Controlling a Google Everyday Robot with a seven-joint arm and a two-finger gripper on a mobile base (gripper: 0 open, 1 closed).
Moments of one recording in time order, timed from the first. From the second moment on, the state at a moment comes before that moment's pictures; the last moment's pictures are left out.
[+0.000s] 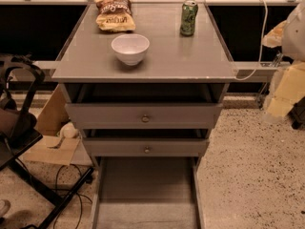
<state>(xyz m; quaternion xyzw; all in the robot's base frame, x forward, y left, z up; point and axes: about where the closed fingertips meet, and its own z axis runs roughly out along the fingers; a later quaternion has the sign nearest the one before) 0.438 -0.217 0.976 -0.60 0.78 -0.03 0.16</state>
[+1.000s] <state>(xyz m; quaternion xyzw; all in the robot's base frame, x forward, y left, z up) 0.534 -0.200 0.983 -0.59 0.76 -0.01 0.27</state>
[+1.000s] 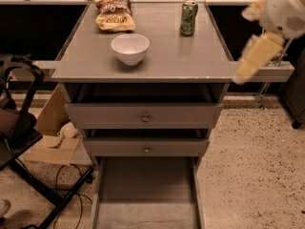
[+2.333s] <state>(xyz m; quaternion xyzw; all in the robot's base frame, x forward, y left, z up) 0.754 -0.177 0.997 -0.36 0.71 0.13 0.59</state>
